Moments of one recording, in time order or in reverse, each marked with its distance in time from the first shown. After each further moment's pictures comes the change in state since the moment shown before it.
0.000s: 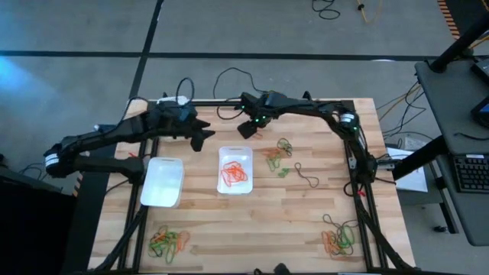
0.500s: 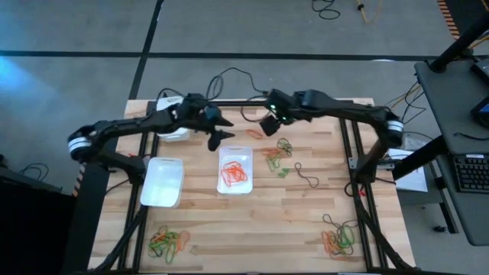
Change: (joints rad) left arm 0.089 0.367 0.055 0.284 0.301 0.404; right arm 0.087 -0.479 -0.250 -0.104 0.220 0.101
